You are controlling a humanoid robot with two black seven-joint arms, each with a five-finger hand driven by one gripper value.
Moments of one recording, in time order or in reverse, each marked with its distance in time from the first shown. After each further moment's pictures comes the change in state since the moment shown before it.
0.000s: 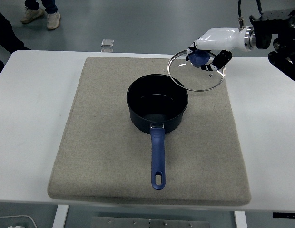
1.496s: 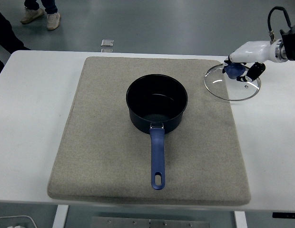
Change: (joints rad) left arm 0.000 0.000 0.000 0.000 0.000 0.000 0.000; right arm -0.039 -0.092 -0.160 -0.052 0.012 0.008 0.000
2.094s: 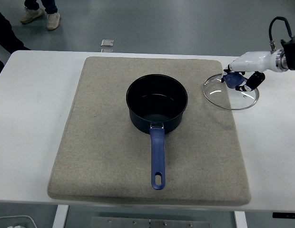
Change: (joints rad) left arm 0.000 0.000 0.000 0.000 0.000 0.000 0.000; right arm -0.028 -0.047 0.000 0.088 0.047 0.006 0.000
